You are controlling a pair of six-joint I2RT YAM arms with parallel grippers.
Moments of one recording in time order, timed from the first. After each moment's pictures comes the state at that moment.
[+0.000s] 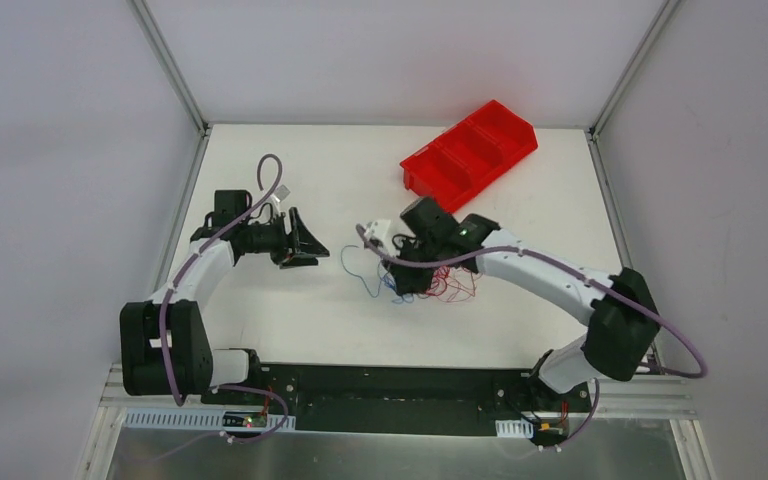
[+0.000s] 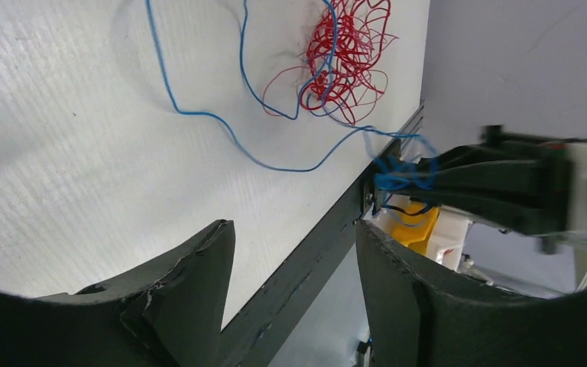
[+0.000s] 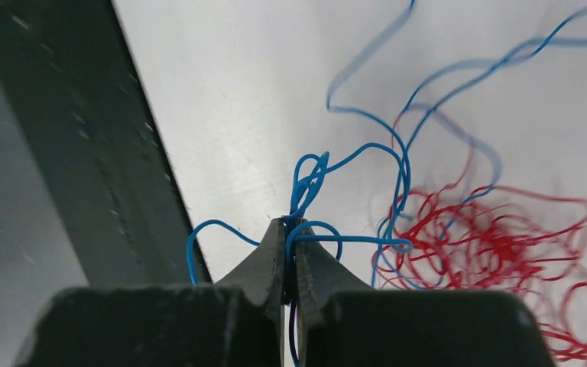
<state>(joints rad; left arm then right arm) 0.04 1.32 0.76 -0.41 0.97 -0.41 0.92 1.54 1.13 -0.70 -0.33 -0.28</state>
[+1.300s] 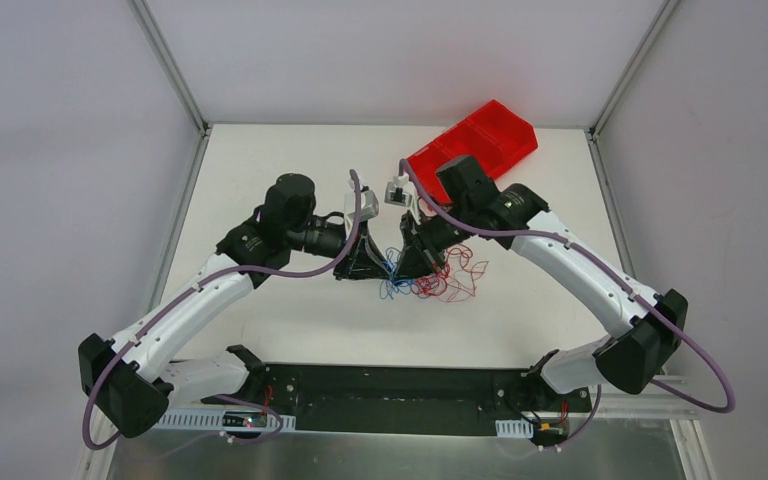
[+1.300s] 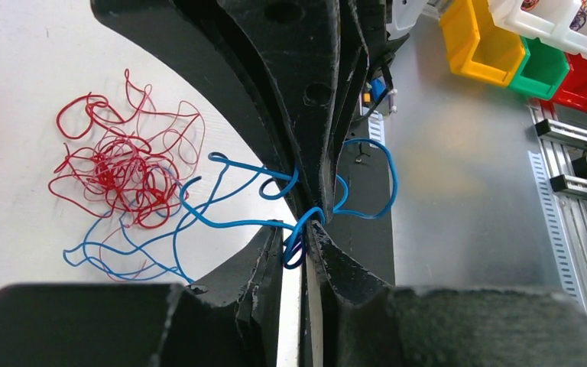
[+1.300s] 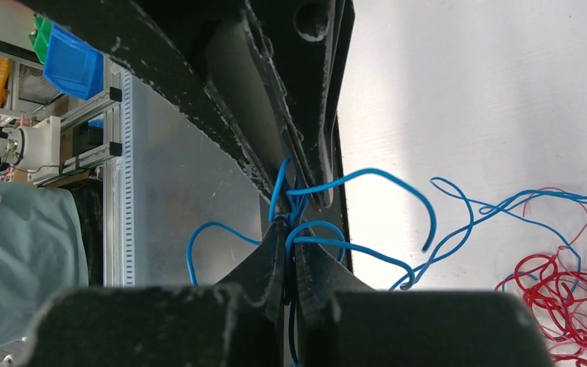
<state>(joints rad) -0.64 1.10 1.02 -0.32 0.93 0.00 0.75 1.42 1.42 -0.90 -0.91 -0.12</state>
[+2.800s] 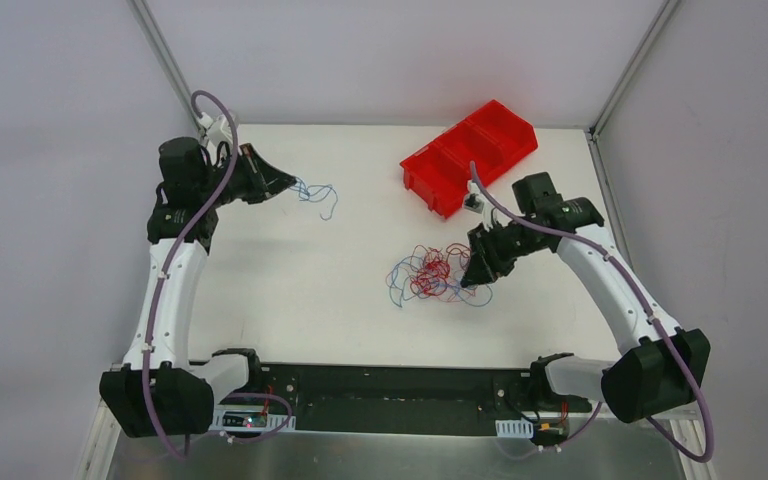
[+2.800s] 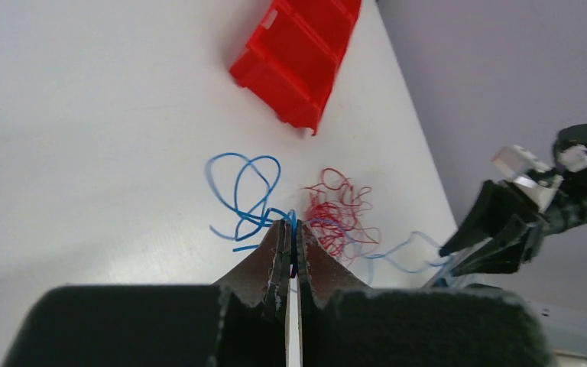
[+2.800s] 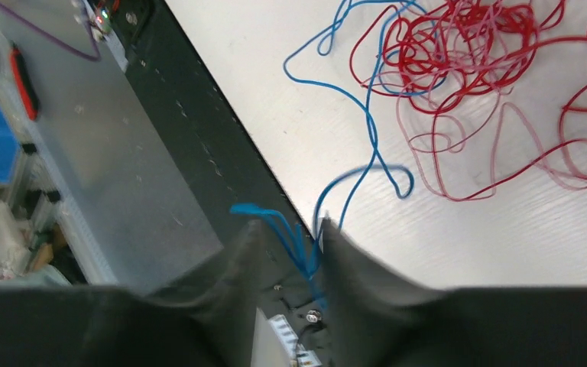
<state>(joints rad) 0.07 1.09 1.10 -0.36 0.70 -0.46 0.32 1.26 1.15 -1.14 -0.75 -0.30</state>
